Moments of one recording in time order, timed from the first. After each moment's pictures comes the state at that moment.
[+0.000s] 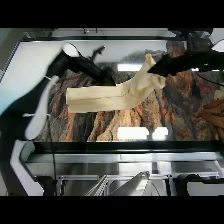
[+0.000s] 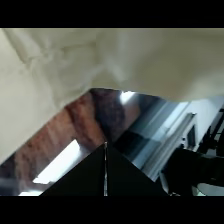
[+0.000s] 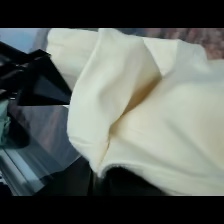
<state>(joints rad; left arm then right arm) -0.28 -1.96 2.05 0.69 -1.49 -1.48 0.00 -1.57 1.58 -0.60 1.31 1.16</state>
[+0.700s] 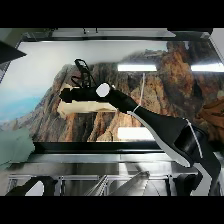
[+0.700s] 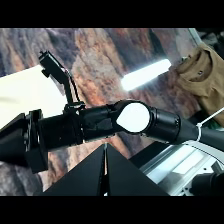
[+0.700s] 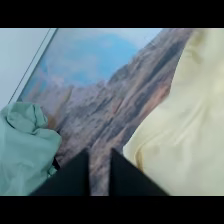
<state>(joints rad) 0.28 -1.01 1.62 0.64 -1.63 -1.30 0.79 -1.97 1.78 -0.46 0.51 1.17</state>
